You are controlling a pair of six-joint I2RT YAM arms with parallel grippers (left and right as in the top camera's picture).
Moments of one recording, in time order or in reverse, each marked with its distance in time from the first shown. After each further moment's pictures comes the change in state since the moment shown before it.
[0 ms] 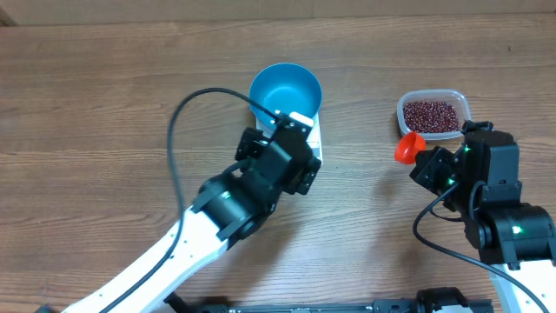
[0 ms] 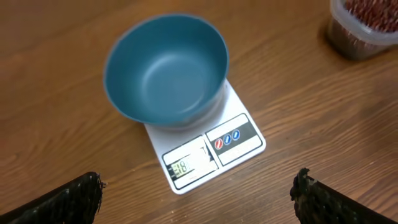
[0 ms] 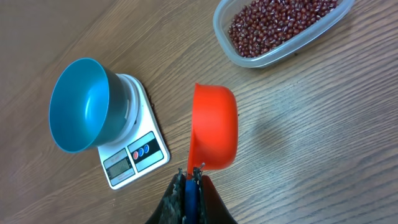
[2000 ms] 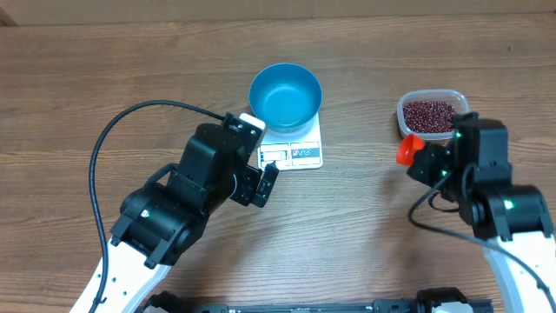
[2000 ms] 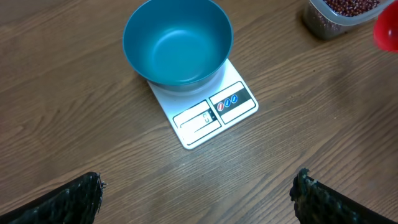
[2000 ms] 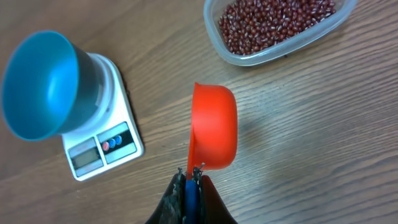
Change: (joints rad) left arm 0.224 -0.198 0.070 -0.288 0.308 0.114; right arm 0.000 0.121 0.042 -0.029 0.023 -0.140
